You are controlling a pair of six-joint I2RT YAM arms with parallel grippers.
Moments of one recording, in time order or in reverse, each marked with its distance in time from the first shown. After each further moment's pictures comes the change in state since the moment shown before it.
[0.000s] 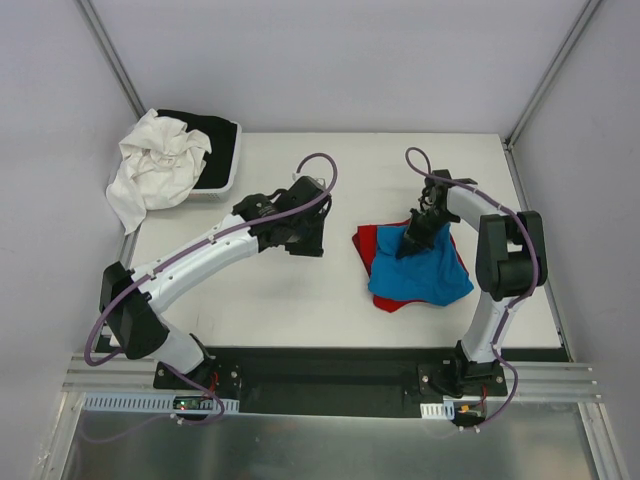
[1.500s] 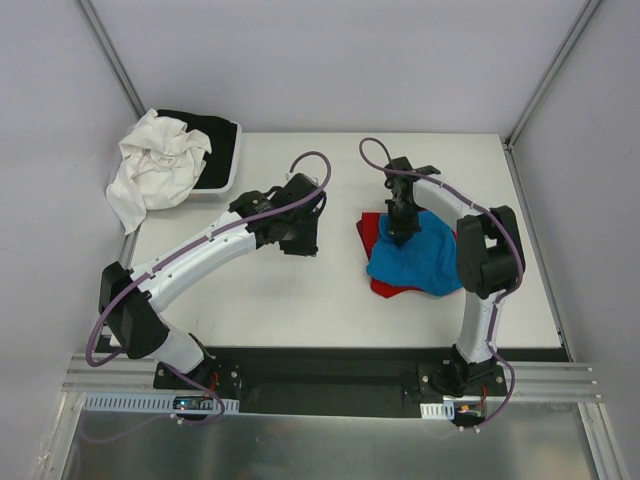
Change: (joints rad) left arm 0.039 0.000 0.001 -0.039 0.010 -0.002; right arm 0.217 0.070 0.197 -0.039 0.476 -0.169
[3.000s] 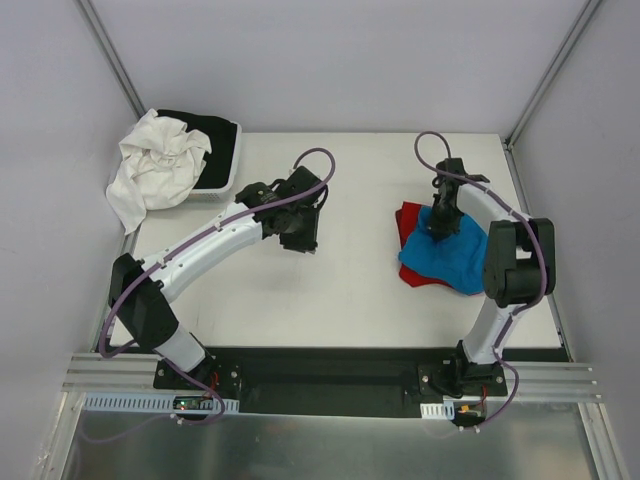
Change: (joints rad) left arm 0.039 0.068 0.051 -0.036 0.026 0.058; right arm -0.252 -0.124 -0.170 0.173 0.071 0.055
